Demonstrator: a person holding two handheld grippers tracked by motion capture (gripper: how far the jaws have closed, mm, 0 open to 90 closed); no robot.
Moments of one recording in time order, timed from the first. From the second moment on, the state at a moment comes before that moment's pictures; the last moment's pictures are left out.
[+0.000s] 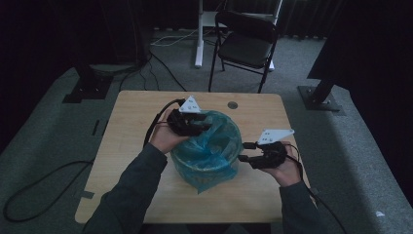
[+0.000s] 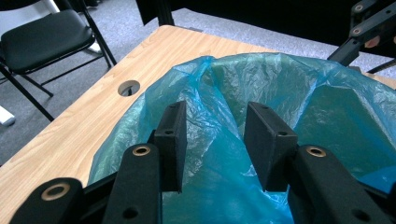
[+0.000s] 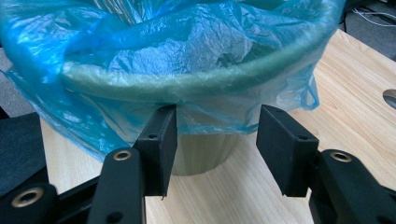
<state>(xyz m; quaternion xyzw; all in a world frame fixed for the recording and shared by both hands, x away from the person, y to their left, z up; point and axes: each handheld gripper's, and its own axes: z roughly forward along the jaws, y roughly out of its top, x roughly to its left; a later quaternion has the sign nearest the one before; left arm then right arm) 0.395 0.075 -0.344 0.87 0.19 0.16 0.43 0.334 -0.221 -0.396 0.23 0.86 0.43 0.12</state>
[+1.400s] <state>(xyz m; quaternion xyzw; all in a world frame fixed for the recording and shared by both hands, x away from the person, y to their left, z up) 0.388 0.045 -0.344 0.91 0.12 0.17 0.36 0.339 -0.219 -0.404 0.22 0.86 0.44 0.10</state>
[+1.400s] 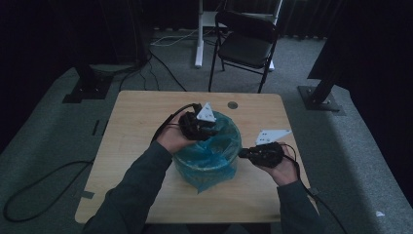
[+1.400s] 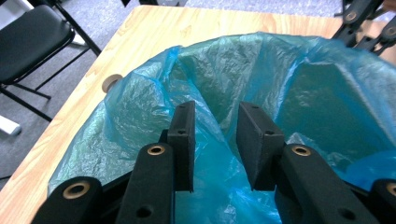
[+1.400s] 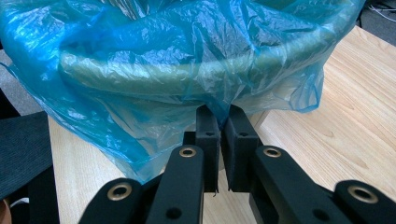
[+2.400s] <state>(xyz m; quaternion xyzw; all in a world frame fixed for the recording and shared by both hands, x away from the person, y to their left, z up) 0.387 0.010 -0.372 0.96 0.06 0.17 0.21 0.338 -0.219 -0.405 0.22 0.87 0.44 0.09</state>
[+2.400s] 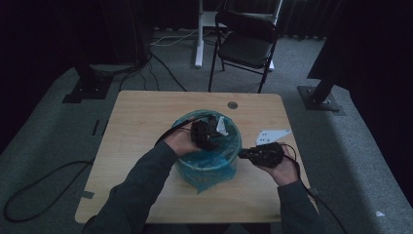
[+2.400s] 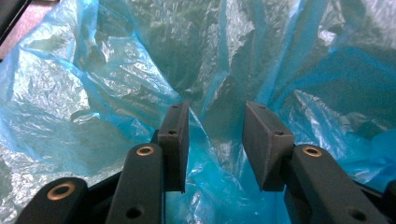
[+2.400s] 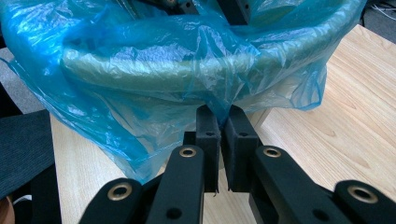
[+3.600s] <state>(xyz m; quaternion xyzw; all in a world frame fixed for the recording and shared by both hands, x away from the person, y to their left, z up) 0.389 -0.004 -0.393 0.97 0.05 0.18 0.12 0.336 -0.222 -0.404 0.22 0.87 0.44 0.09</state>
